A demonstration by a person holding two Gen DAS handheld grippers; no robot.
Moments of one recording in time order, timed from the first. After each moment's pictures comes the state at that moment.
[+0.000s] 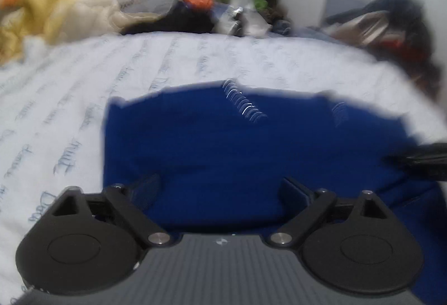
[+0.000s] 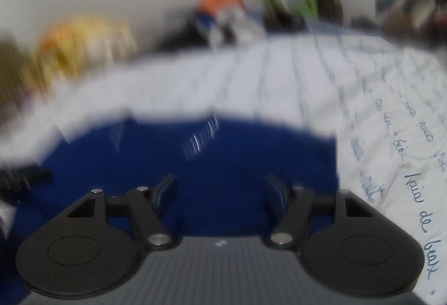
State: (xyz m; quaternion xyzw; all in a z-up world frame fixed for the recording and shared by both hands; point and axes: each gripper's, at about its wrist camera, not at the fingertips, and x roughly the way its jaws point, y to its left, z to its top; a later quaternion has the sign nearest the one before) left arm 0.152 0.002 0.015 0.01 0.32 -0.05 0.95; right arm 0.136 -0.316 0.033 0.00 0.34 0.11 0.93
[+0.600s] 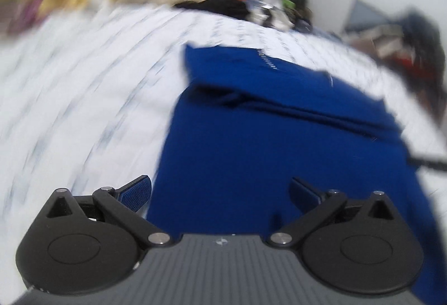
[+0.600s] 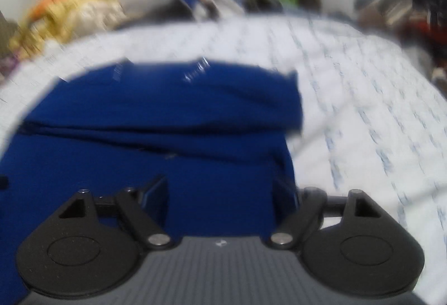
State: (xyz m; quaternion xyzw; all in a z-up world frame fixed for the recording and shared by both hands) left arm -0.035 0.069 0.026 -0.13 0.36 -0.03 0.92; right arm 0.019 -0.331 0.032 0.03 0.34 0.09 0.93
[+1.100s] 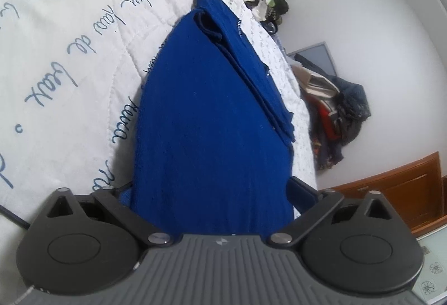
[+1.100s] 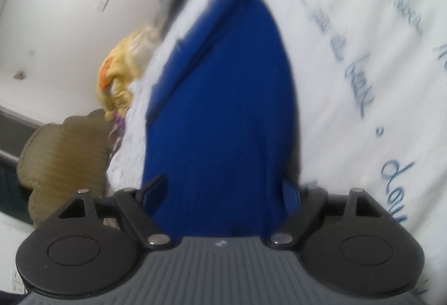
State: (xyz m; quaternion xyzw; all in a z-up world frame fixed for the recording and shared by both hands) left arm -0.110 0.138 0.007 -0.42 0.41 -0.17 0.79; right arm -0.121 -0.433 -0.015 0.41 0.44 0.23 0.77
